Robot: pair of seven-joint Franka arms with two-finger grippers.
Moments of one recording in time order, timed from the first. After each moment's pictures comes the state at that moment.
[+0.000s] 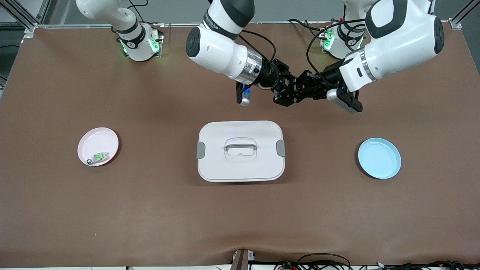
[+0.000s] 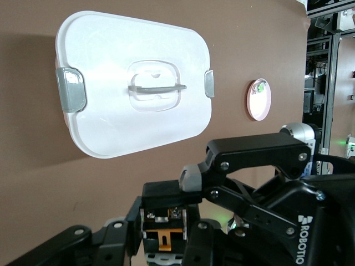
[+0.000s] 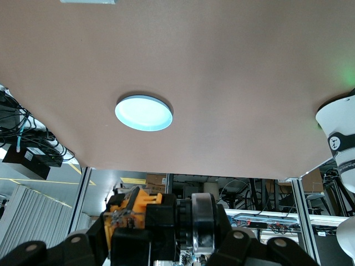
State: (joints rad) left arm -0.03 -0.08 -0.35 -2.00 -0.82 2.03 0.04; right arm 0.86 0.48 0.02 -1.41 0.92 2.48 1.79
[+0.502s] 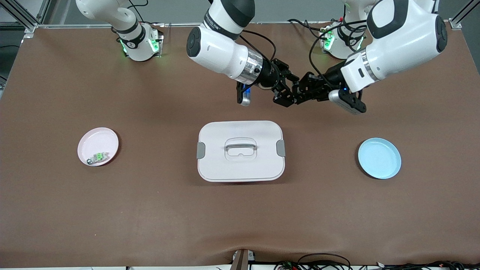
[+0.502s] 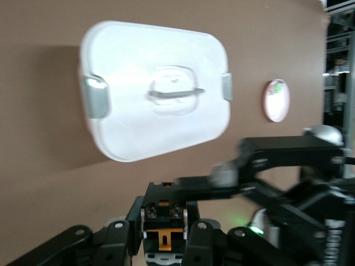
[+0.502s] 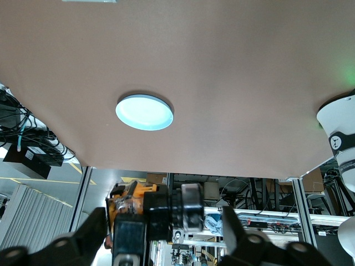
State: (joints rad) left arm -0.01 -0.08 -0.35 -1.99 -0.72 2.03 0.04; right arm 0.86 0.48 0.01 -1.40 0.93 2.48 1.79
